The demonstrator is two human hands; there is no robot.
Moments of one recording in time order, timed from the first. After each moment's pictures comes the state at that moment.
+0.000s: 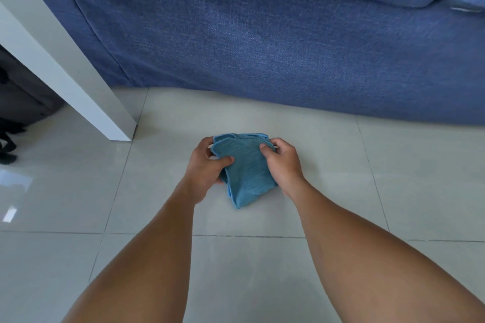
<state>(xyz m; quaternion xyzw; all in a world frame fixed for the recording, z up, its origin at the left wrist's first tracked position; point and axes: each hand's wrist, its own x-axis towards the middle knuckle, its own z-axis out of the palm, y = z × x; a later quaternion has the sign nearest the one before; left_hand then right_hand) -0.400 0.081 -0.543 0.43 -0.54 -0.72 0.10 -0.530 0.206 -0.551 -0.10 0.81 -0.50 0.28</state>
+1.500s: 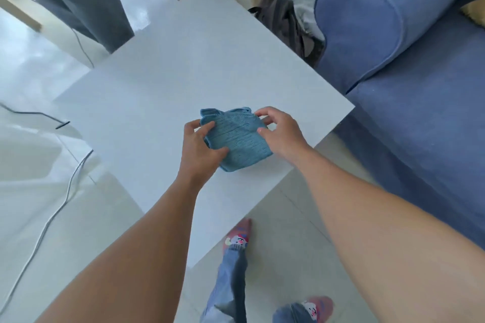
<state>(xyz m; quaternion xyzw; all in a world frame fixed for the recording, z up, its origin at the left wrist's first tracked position) -0.041 -0.023 -0.052 0.71 -0.47 -0.45 0.25 -0.235 -0.055 -0.054 -0.52 0.67 -0.21 0.48</state>
